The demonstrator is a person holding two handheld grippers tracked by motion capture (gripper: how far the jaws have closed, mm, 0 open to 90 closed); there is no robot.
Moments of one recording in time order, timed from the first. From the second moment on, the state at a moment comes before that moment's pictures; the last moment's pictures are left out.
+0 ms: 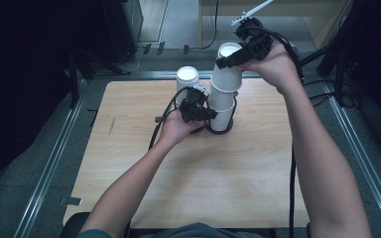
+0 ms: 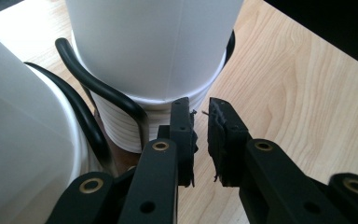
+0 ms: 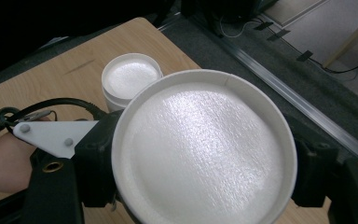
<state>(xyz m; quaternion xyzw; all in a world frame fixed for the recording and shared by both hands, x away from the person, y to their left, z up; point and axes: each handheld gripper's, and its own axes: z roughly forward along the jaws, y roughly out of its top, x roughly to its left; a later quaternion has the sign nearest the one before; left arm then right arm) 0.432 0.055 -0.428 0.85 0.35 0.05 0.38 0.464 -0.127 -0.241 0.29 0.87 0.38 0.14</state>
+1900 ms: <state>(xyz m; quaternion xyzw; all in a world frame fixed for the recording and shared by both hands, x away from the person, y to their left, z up) 0.359 0.110 -0.445 0.87 0.22 -0.05 0.43 0.368 -0.160 -0.378 0.17 0.91 0.37 0.03</state>
